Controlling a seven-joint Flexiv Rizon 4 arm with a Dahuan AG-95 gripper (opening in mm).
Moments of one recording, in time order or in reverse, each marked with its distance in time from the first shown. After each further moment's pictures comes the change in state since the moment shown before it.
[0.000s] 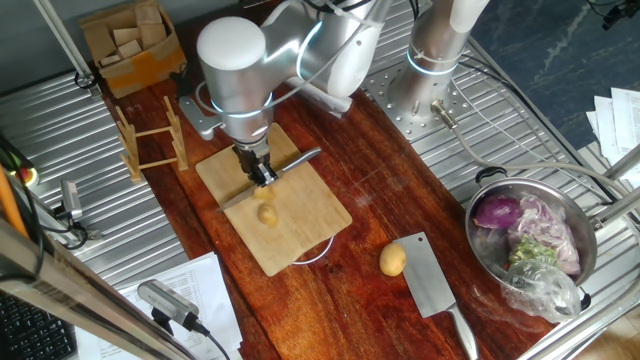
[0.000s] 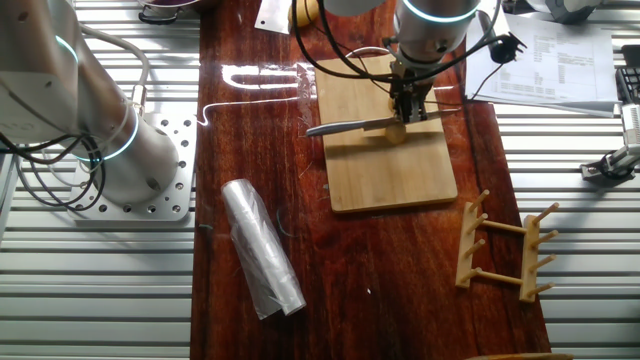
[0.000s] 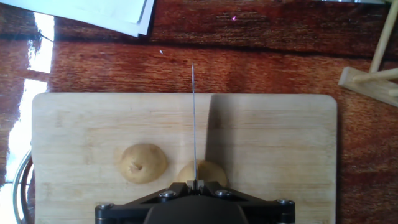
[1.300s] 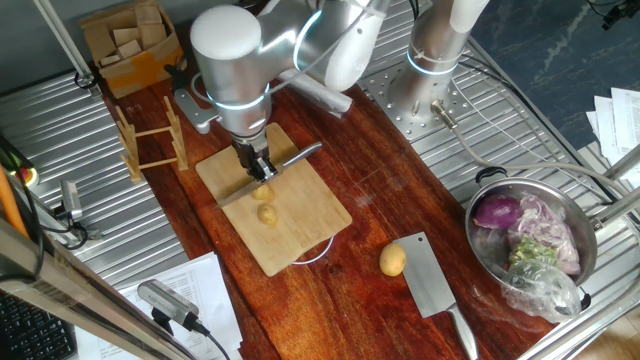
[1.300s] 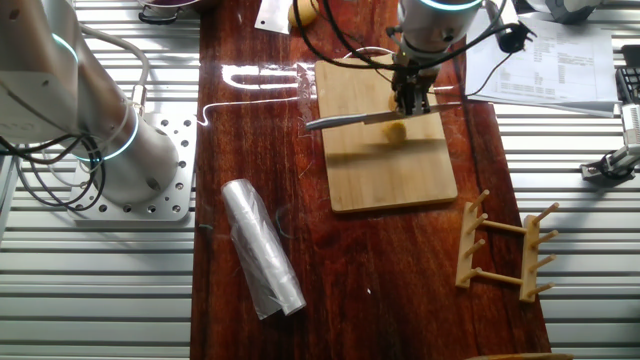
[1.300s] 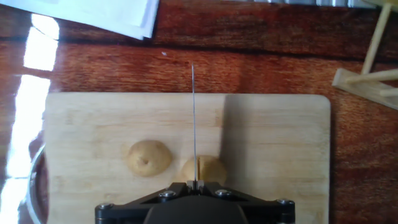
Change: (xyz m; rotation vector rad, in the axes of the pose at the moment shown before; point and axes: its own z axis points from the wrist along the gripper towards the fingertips) arm 0.002 0.002 -0.031 -0.012 0.019 -0.008
